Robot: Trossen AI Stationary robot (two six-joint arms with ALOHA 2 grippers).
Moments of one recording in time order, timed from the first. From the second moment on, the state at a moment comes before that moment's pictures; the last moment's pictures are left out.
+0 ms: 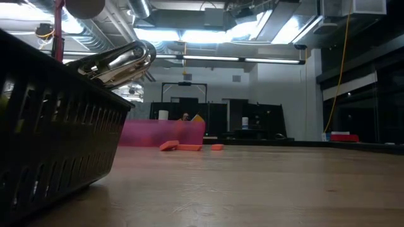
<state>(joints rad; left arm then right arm) -1.17 1.43 0.91 -0.82 -0.09 -1.79 1.18 1.38 1.30 -0.80 1.41 1.32</state>
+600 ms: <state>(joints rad) -1.03 1.43 0.87 -0.77 -0.36 -1.45 1.26 1.13 1.29 -1.57 1.47 1.85</state>
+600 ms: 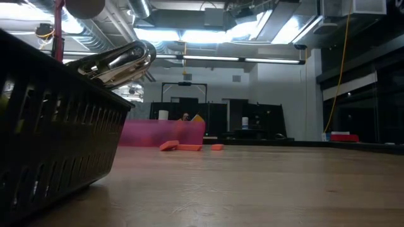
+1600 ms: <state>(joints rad) 0.09 1.52 0.79 -0.27 -0.14 -0.52 1.34 1.00 0.90 -1.22 1.57 1.94</state>
